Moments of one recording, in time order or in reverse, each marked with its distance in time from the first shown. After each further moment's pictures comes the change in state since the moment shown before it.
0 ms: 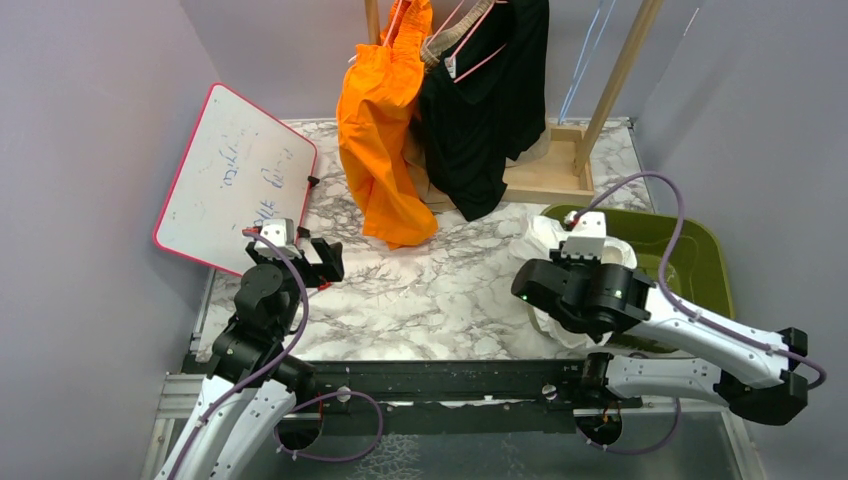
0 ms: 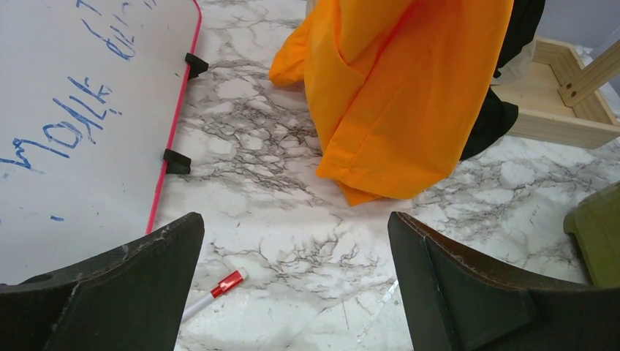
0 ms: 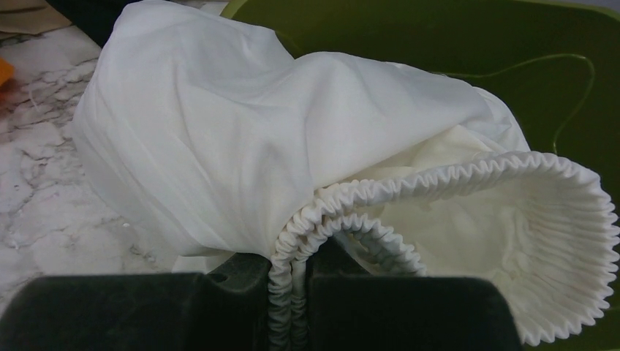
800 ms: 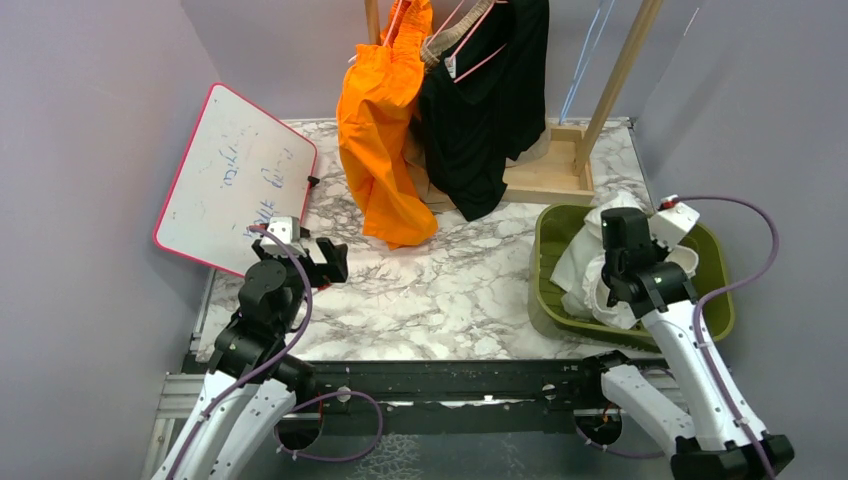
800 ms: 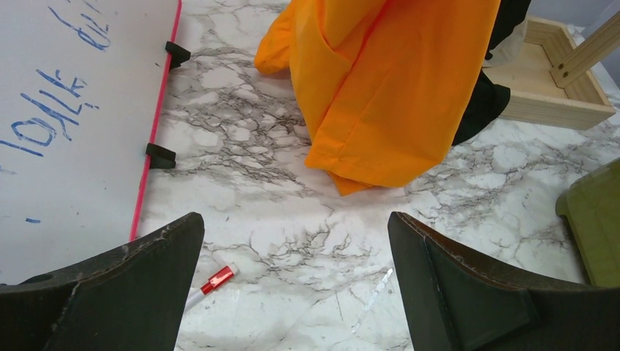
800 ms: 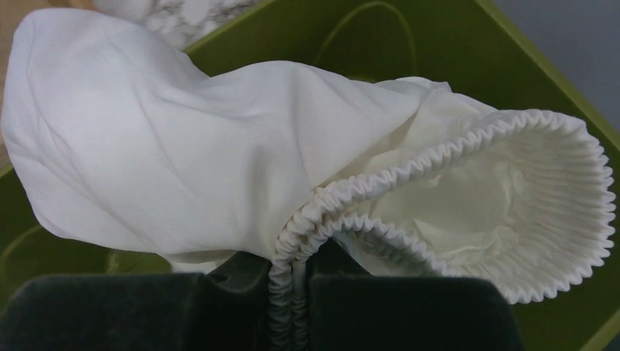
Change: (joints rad) left arm 0.000 0.031 0.000 0.001 0.042 -0.003; right arm -0.867 -0.146 -0.196 0.492 -0.179 -0.390
